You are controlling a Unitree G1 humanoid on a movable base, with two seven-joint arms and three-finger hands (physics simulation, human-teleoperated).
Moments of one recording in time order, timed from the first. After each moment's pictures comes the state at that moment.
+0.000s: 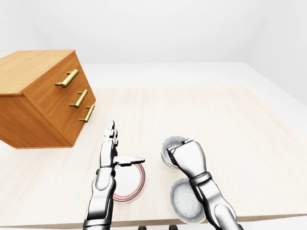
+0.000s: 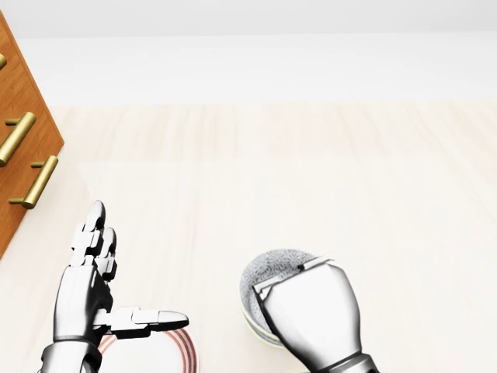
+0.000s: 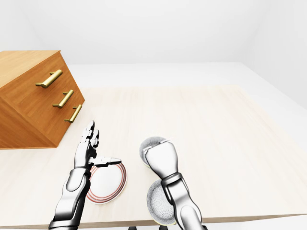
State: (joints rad) left arm 0.02 0.02 0.05 -0.02 0.00 0.00 -0.01; right arm 0.13 -0.09 0.30 -0.27 -1.62 -0.09 -0.18
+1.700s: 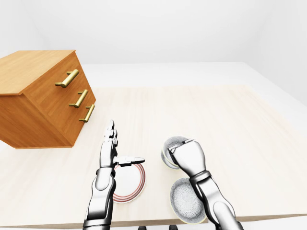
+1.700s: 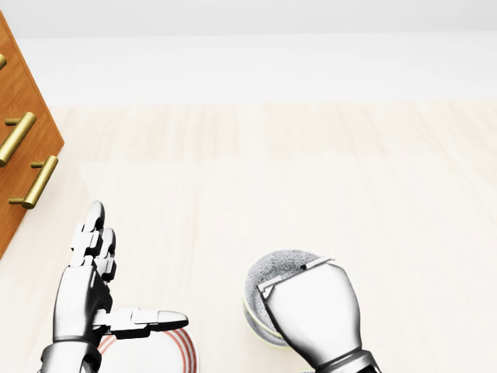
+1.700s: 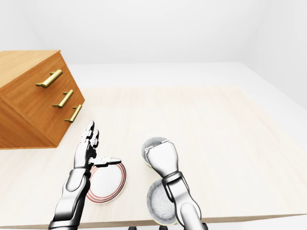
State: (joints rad) left arm 0.02 0.02 0.05 -0.03 0.00 0.00 -0.01; right arm 0.10 -0.09 0.28 -0.20 -1.65 -0.09 -0.20
